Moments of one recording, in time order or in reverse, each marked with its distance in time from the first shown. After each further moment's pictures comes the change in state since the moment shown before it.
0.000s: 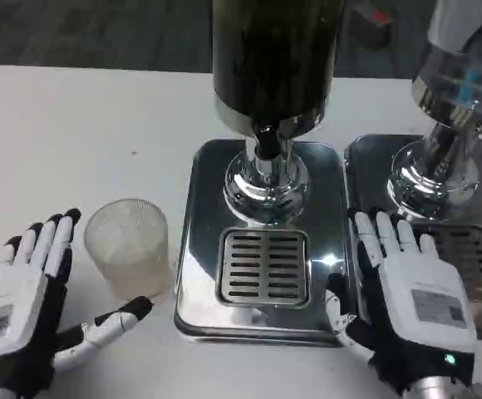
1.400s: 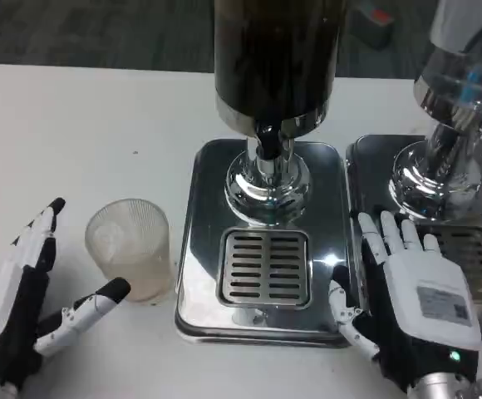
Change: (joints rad) left arm -0.209 -0.008 0.035 0.499 -0.285 -0.469 0.004; right arm -0.002 -0.009 -0.016 -0.017 0.025 0.002 0.025
